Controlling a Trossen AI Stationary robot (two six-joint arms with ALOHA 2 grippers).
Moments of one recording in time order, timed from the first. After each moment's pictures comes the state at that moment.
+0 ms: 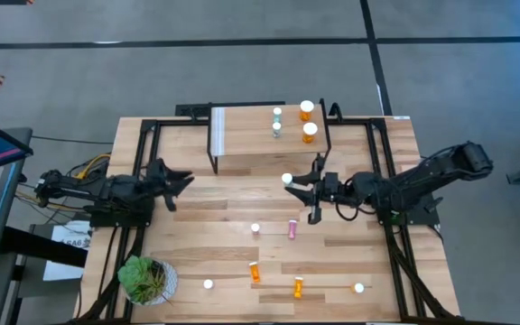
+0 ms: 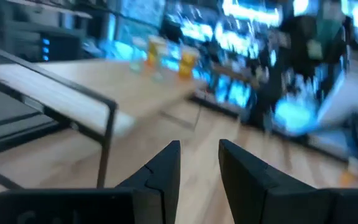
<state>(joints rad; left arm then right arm) -0.17 0.09 0.11 -0.05 -0.57 -0.32 0.19 1.24 0.54 0.95 0.32 -0.05</state>
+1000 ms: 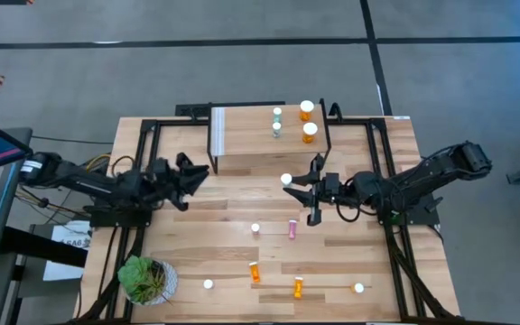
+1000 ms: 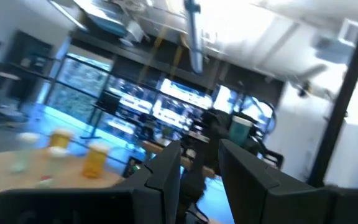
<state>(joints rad) -0.13 0.90 0.21 1.12 -0.35 -0.27 0.21 1.25 0.59 0.96 0.31 -0.08</state>
